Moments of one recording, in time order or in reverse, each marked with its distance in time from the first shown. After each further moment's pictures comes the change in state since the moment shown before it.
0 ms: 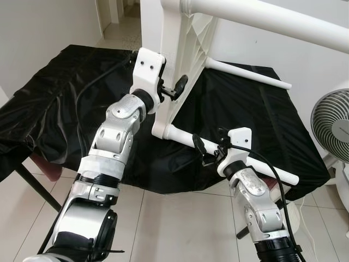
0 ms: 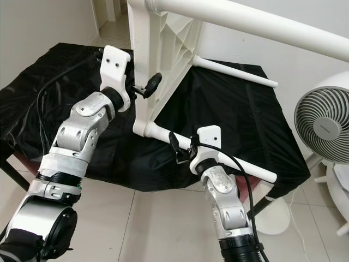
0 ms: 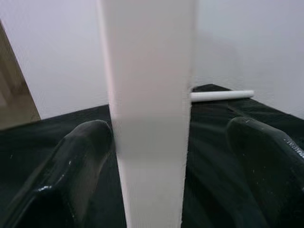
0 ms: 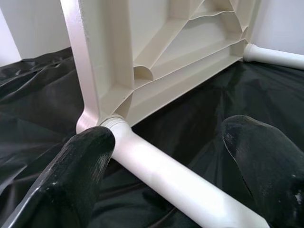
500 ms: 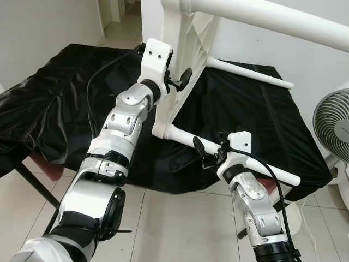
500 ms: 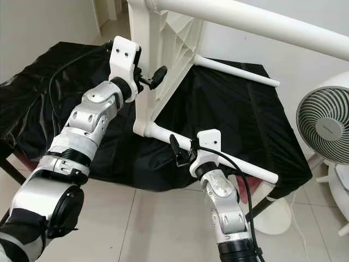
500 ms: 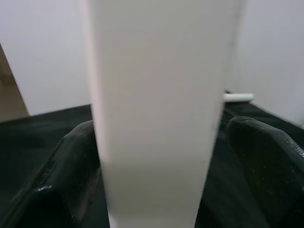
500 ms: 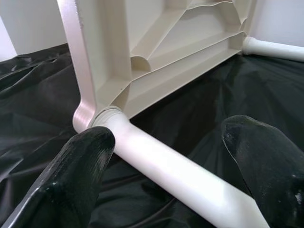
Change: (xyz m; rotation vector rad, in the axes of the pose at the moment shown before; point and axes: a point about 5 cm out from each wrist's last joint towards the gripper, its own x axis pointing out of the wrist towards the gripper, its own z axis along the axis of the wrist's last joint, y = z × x) left arm 0.028 0.005 0.006 -0.061 -0.001 0.005; right arm -0.004 0.000 -0.003 -0.009 0.002 -0.017
